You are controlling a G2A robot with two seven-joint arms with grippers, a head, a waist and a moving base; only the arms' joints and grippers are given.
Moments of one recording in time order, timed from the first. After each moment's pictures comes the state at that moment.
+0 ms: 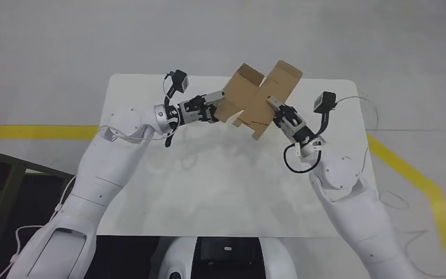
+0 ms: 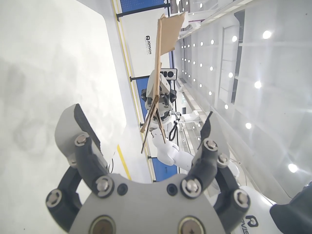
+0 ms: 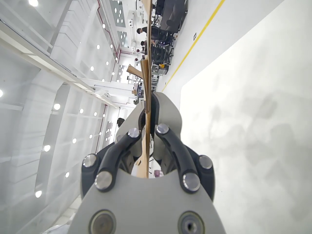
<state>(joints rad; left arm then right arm) 0.68 -1.15 -1.01 -1.22 -0.48 -0.17 -0.91 -1.08 -1.14 1.14 -1.66 0.32 -0.10 0.18</state>
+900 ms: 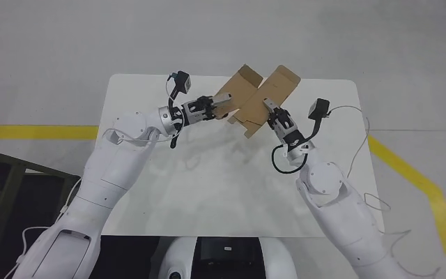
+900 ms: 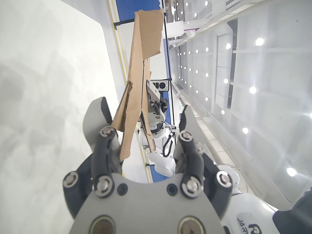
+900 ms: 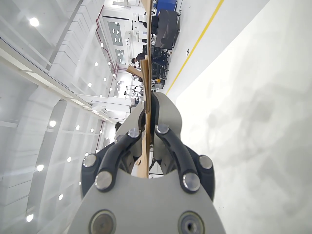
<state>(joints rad) 0.70 -1.17 -1.02 -1.23 -0.47 -0.17 -0.87 -1.09 -1.19 1.10 -1.63 0.26 -0.09 0.05</state>
